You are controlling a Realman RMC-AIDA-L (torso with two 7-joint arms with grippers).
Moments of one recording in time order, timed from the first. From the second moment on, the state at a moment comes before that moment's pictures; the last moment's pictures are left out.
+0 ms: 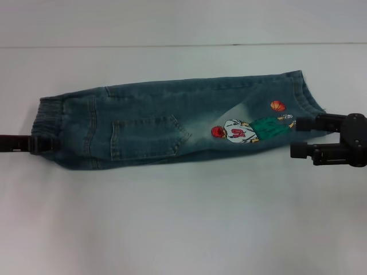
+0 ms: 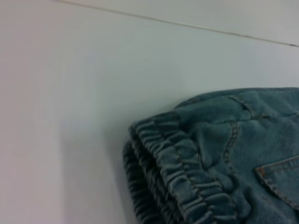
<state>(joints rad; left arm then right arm) -0.55 -2.05 0.59 0.84 2.49 1.27 -2.17 0.46 2.03 -0.59 -0.85 -2.01 -1.84 1.66</state>
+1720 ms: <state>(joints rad) -0.82 -1.99 0.59 1.00 2.14 1.68 -2.20 0.90 2.12 -0.56 0.21 -1.48 -0.91 0.82</state>
